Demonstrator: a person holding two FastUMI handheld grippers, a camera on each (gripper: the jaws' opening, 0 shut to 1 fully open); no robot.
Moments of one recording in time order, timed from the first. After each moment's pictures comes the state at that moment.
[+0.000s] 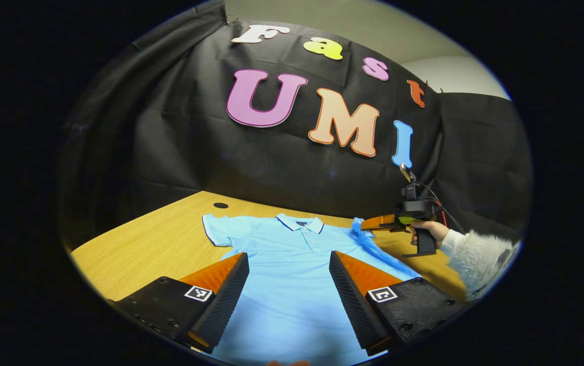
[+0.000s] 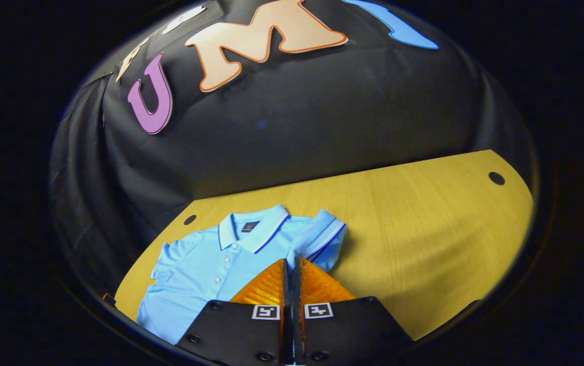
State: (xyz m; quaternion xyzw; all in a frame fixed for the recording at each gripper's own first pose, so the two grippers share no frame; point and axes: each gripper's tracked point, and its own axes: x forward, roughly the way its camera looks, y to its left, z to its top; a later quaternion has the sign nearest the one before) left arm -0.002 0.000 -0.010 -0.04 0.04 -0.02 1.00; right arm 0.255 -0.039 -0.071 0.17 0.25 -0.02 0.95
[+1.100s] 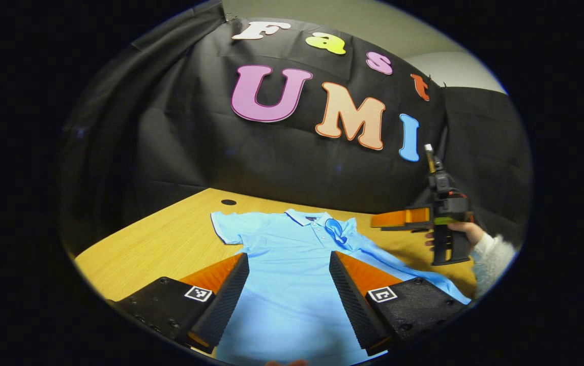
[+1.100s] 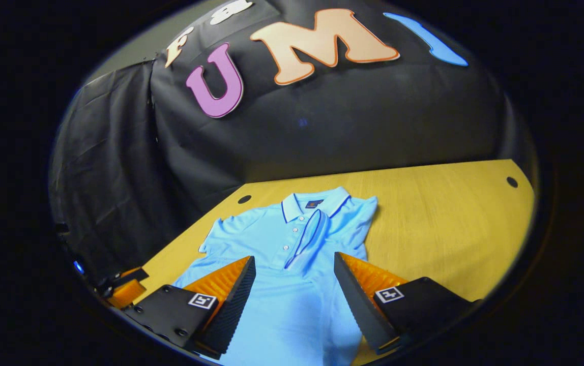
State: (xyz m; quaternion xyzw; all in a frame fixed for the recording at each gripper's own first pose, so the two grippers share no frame) left arm 0.005 0.027 -0.017 -0.02 0.06 0.00 1.00; right arm 0.160 0.026 -0.043 0.11 0.23 0.07 0.96
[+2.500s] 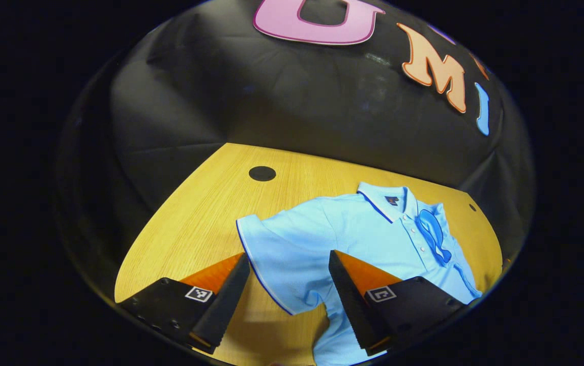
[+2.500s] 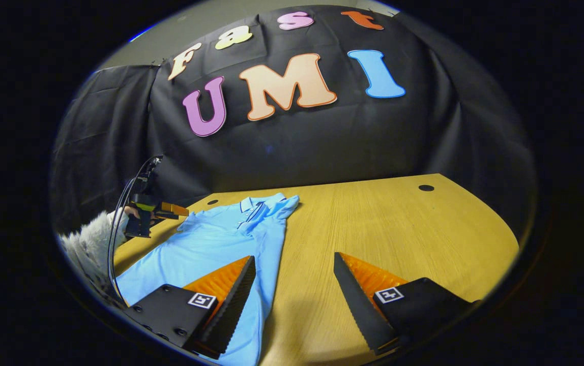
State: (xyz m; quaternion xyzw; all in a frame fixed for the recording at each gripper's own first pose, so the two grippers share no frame) left arm 0.199 0.167 -0.071 -0.04 0.29 0.06 0.95; right arm 0.005 -0.081 -0.030 0.09 0.15 -0.03 0.98
